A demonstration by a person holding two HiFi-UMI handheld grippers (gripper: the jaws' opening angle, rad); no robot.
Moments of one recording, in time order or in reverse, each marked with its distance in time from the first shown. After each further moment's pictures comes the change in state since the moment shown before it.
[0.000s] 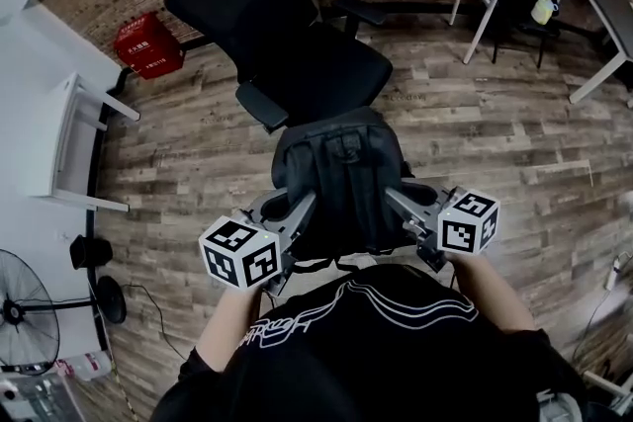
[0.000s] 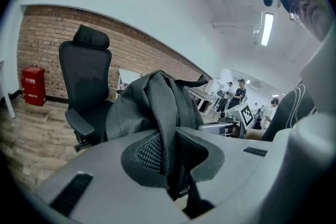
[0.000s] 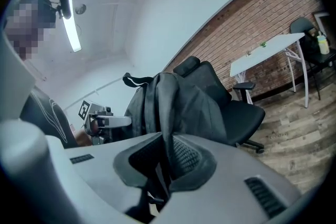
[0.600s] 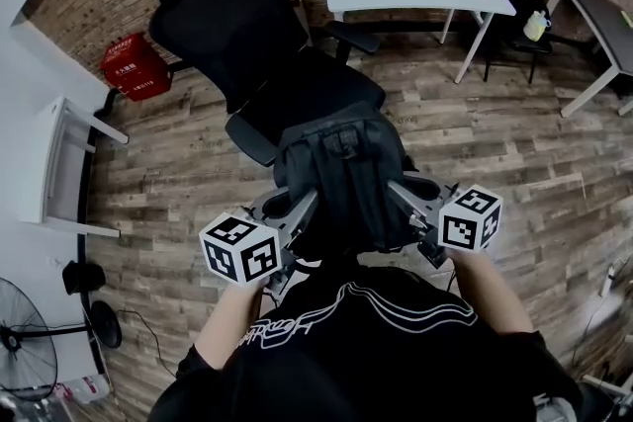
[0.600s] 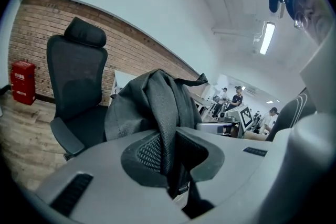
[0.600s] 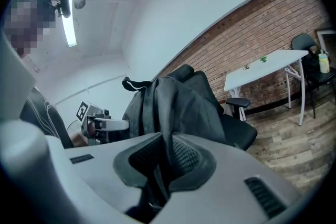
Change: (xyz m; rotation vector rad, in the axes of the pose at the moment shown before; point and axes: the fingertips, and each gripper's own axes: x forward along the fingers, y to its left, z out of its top) left arm 0.061 0.046 0.061 -0.025 -0.035 -0.073; right arm 0.030 -0.061 0.079 -0.065 -0.040 -0.085
